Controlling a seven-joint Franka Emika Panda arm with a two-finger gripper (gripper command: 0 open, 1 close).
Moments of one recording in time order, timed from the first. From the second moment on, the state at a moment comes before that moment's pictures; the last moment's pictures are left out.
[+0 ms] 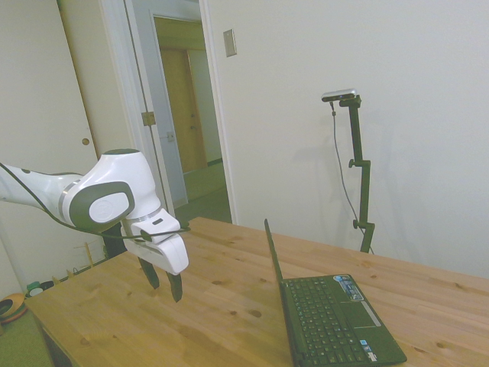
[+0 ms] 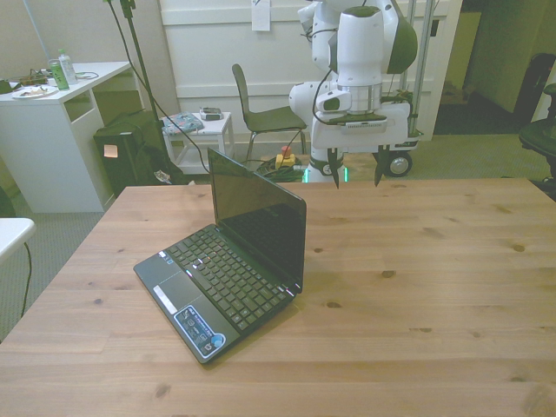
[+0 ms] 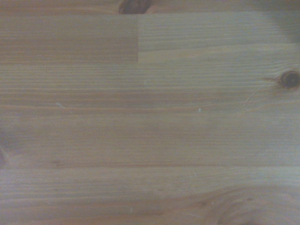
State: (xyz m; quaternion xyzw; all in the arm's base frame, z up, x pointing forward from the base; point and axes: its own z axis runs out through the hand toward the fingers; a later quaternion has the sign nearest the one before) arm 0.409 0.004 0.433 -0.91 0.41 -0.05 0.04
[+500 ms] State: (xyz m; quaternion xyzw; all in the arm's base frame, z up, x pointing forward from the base) arm 0.432 -0.088 0.493 -0.83 0.53 -0.09 0.11
